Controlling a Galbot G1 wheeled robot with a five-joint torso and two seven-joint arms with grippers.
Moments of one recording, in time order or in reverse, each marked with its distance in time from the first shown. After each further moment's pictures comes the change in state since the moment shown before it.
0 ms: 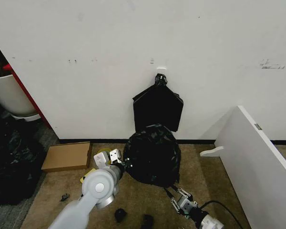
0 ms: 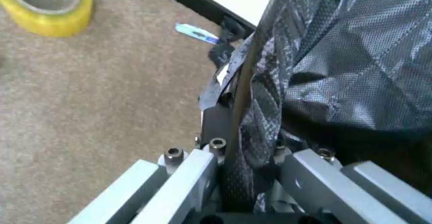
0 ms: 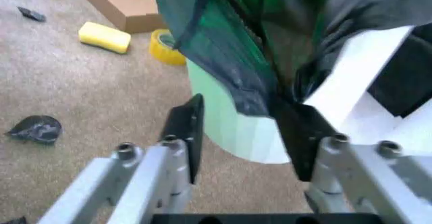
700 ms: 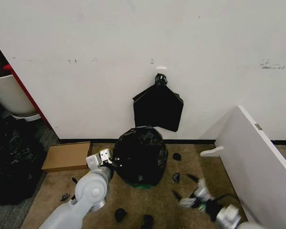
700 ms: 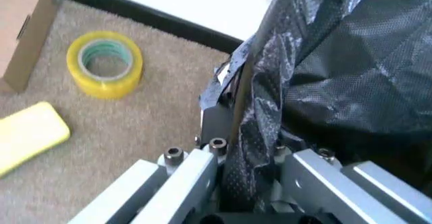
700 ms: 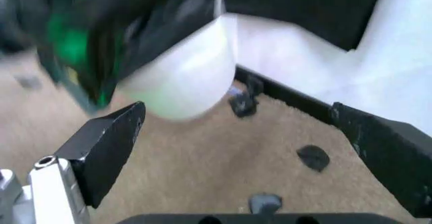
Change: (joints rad) left arm 0.056 0.090 -0.003 0.038 0.261 -0.055 0.171; right arm -0.012 -0.187 0.241 -0.004 0.713 -0.111 -0.296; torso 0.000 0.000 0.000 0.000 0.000
